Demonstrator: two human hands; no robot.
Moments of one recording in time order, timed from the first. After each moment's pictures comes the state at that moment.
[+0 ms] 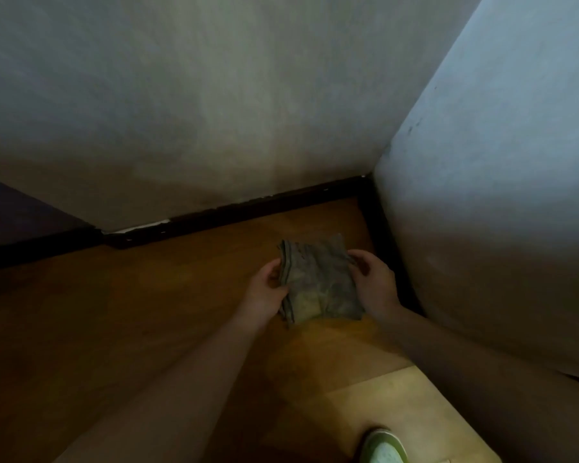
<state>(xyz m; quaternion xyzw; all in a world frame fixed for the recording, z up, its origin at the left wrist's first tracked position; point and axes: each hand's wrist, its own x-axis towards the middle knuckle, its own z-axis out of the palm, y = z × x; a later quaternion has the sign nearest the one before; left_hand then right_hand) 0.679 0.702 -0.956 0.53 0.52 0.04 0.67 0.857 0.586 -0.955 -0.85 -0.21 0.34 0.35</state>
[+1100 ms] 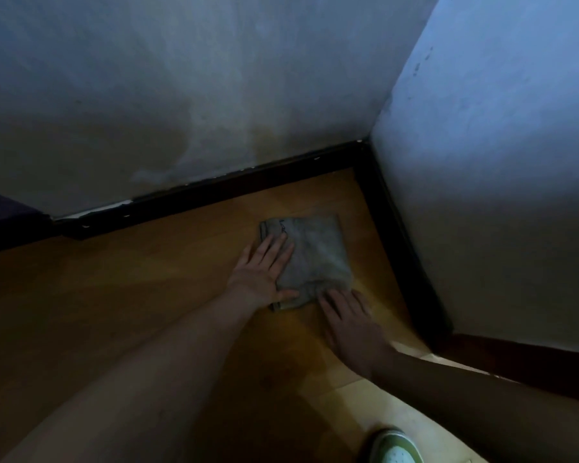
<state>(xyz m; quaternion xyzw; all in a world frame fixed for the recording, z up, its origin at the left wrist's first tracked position) 0.691 0.725 -1.057 0.92 0.22 -0.30 0.14 0.802 0.510 -1.034 -0.76 -0.62 0.17 -0.04</state>
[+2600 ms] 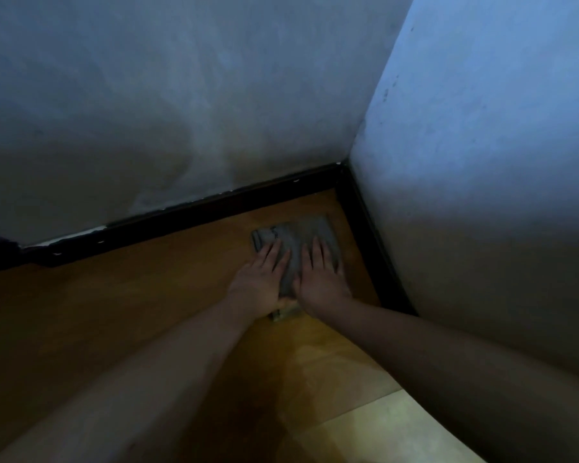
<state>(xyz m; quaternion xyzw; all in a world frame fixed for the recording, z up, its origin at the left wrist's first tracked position) 0.746 0.724 -1.040 0.92 0.22 -0.28 0.15 0.854 0.623 -1.049 -0.84 -0.45 0.28 -0.05</state>
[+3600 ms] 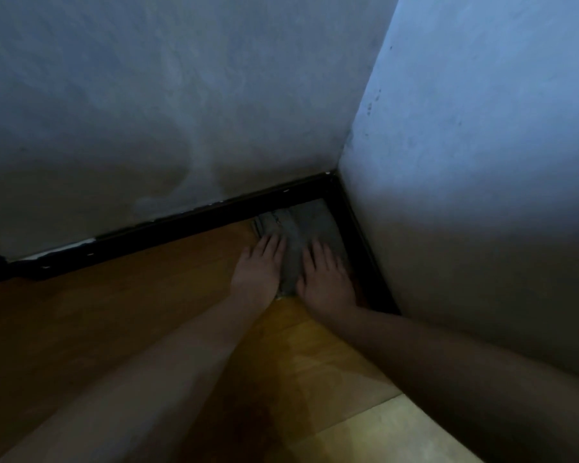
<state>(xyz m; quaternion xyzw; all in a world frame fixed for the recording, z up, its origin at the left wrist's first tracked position) 0.780 0.726 -1.022 0.94 0.26 -0.23 0.07 0.876 0.613 -1.041 -0.85 -0.49 0.19 -0.03</state>
